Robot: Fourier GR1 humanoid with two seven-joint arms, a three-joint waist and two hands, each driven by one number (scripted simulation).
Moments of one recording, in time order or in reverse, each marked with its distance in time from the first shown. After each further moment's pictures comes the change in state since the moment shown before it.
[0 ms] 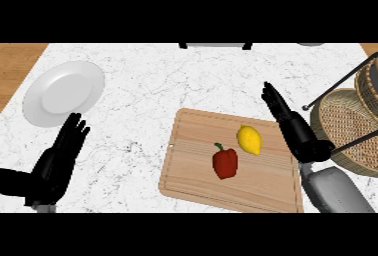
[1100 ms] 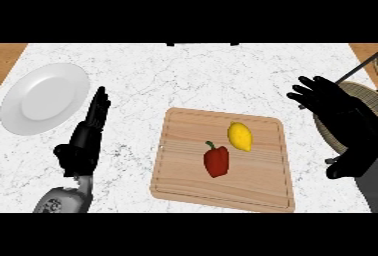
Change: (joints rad) left arm -0.208 -0.090 -0.116 0.042 -0.292 0.212 0.029; right arm -0.022 -0.141 -0.256 -0.035 -0.575 0.702 0.140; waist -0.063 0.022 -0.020
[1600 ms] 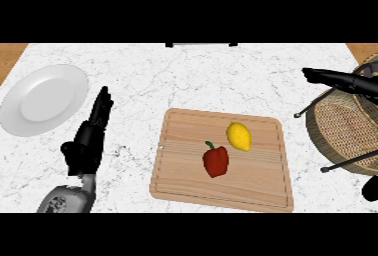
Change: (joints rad) left arm -0.012 -0.013 -0.005 0.020 -0.015 0.010 0.006; right arm -0.127 -0.319 0.029 -0.321 0.429 0.035 0.085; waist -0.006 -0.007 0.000
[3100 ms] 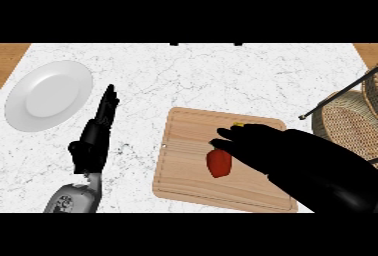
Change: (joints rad) left arm -0.009 -0.058 0.015 -0.012 -0.061 -0.030 0.016; right arm -0.175 0.216 0.378 -0.425 0.233 0.002 0.849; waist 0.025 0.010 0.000
